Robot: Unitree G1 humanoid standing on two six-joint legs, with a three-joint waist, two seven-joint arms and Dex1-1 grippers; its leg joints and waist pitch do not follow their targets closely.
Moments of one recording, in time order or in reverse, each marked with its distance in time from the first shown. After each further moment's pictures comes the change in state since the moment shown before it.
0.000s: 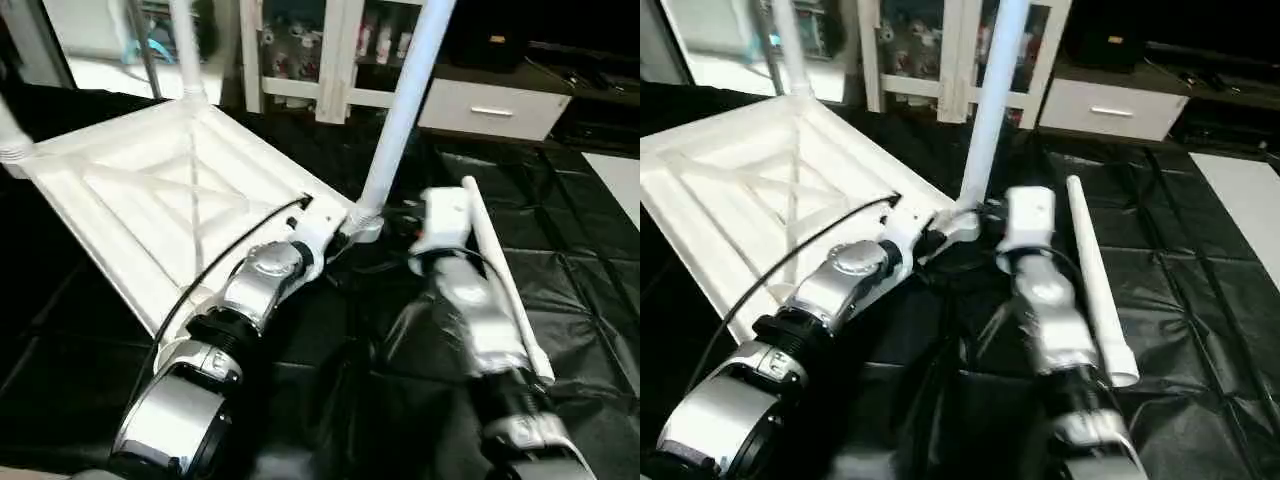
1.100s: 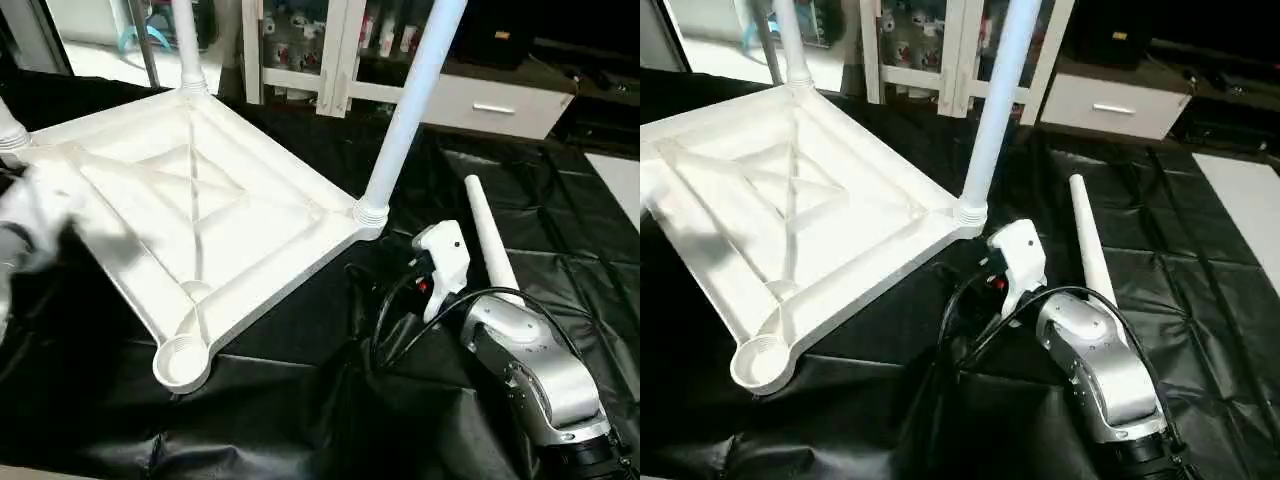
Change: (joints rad) left arm 0.408 0.878 0.197 -0.607 0.229 0.481 -0.081; right arm 0.243 -0.247 0.199 -0.567 0.179 0.326 0.500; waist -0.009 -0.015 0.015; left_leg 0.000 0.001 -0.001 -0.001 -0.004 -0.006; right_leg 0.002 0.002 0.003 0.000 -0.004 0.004
